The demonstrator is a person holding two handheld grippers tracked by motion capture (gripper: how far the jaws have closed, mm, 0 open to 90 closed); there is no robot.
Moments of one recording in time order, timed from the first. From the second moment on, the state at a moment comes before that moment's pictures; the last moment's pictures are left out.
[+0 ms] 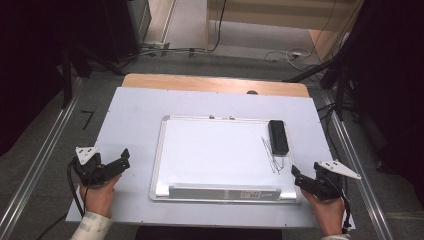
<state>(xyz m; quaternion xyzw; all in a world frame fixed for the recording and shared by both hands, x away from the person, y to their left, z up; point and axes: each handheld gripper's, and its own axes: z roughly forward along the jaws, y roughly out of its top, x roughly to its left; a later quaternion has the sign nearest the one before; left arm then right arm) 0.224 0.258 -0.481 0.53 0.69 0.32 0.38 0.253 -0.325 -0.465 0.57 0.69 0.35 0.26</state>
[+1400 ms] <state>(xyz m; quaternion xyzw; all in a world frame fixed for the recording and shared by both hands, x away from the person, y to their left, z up) 0.225 0.256 -0.486 0.53 0.69 0.34 0.37 0.363 -0.271 -0.462 0.56 0.69 0.35 0.29</state>
